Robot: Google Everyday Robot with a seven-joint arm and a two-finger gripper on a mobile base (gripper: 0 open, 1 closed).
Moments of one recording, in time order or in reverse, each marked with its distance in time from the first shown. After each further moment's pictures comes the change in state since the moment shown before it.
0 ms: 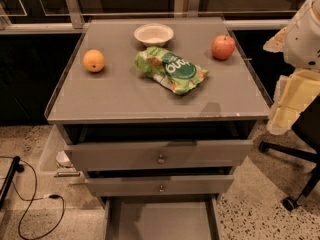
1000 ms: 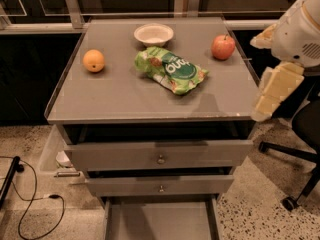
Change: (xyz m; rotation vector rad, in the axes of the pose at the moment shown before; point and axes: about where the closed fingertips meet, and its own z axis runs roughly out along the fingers) arm -0.017 -0.029 0.022 -0.007 -0.145 0.005
